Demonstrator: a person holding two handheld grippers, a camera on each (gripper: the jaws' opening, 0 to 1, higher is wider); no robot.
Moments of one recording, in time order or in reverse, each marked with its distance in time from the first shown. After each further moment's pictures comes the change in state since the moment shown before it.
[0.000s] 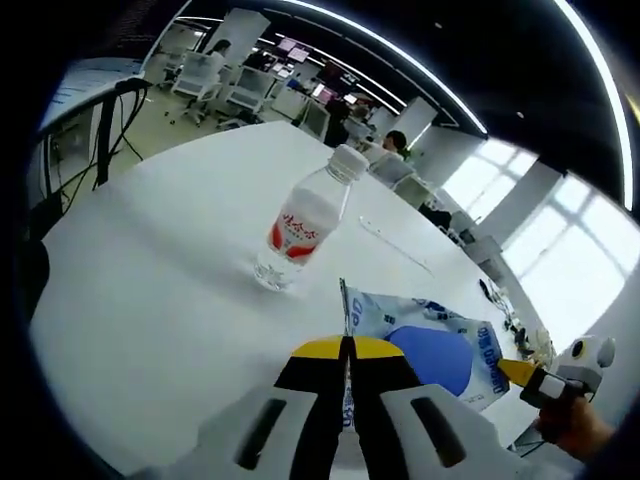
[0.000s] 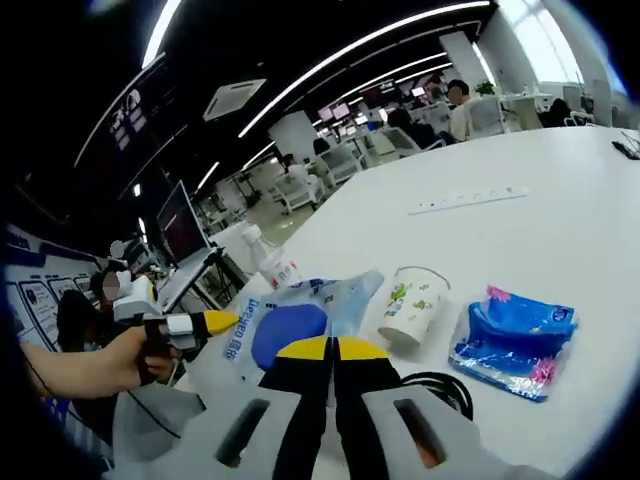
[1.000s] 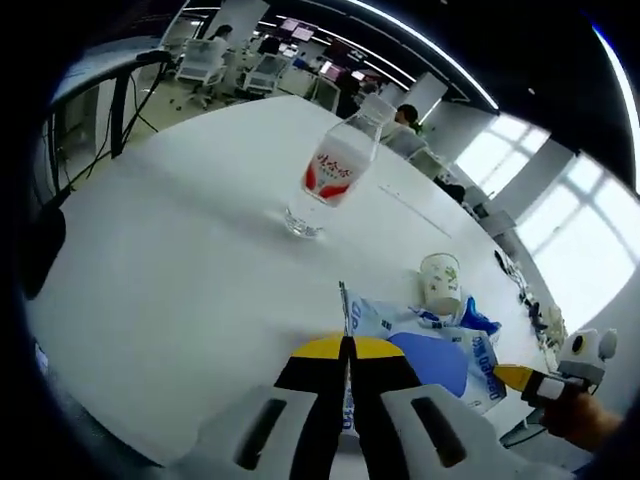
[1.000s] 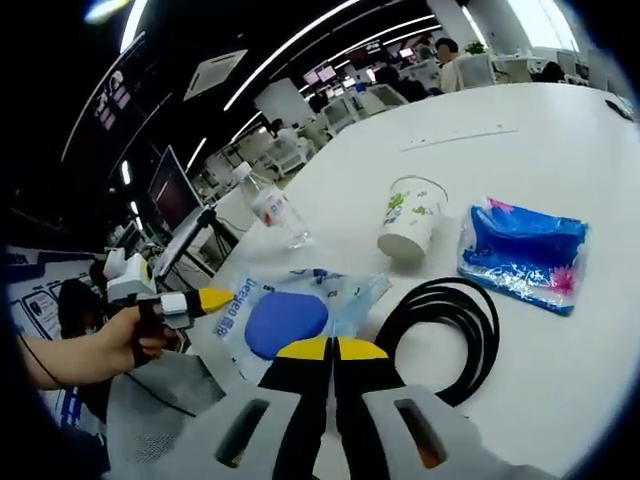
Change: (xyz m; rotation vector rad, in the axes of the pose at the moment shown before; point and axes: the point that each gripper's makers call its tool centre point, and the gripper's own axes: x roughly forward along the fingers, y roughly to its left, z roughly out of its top) left arm -0.016 0.035 -0.047 0.015 0.104 0.073; right arm 0.001 0.001 -0.082 0.067 0.173 -0.020
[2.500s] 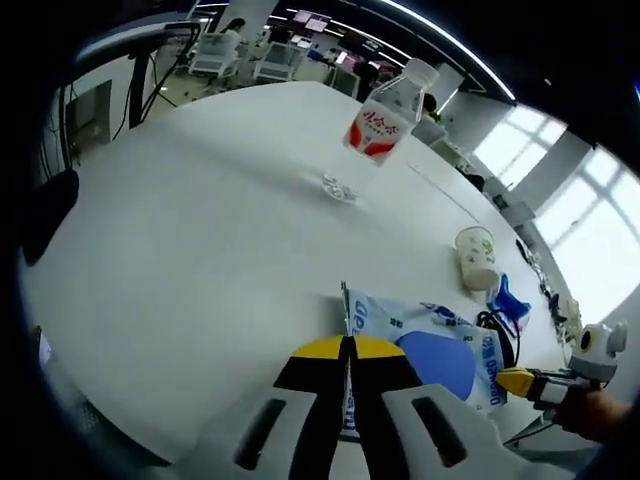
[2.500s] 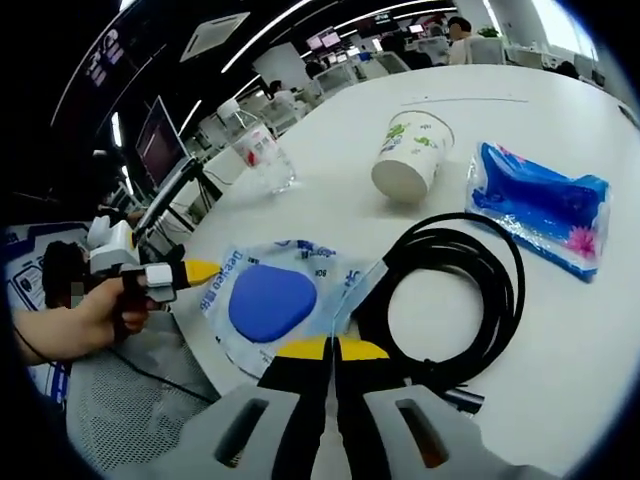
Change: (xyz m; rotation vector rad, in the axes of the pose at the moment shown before) left arm 0.008 0.031 -0.032 0.001 0.030 0.078; right arm 0.020 -0.017 -0.048 -0.060 0.149 -0.045
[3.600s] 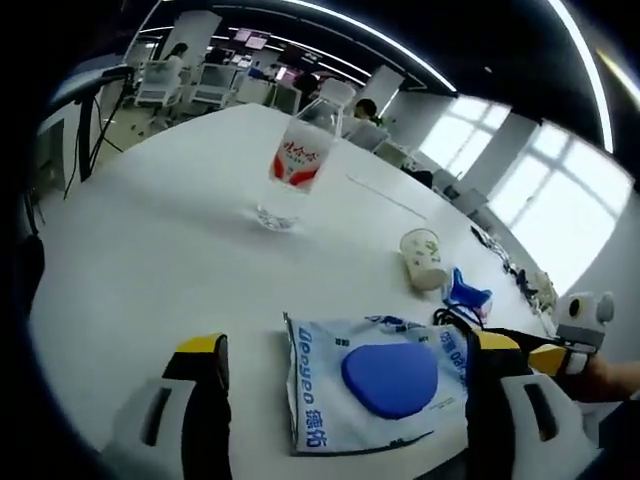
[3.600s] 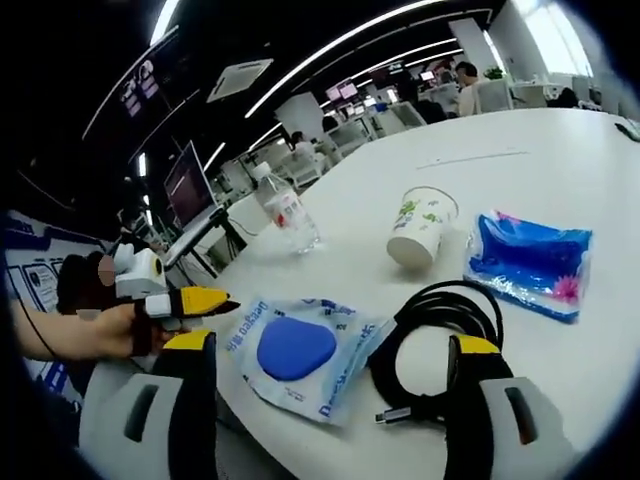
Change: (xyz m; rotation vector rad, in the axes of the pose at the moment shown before) left arm -0.009 -0.040 0.020 0.157 -0.050 -0.207; right arm -0.034 0.012 0.042 -0.028 -0.248 0.074
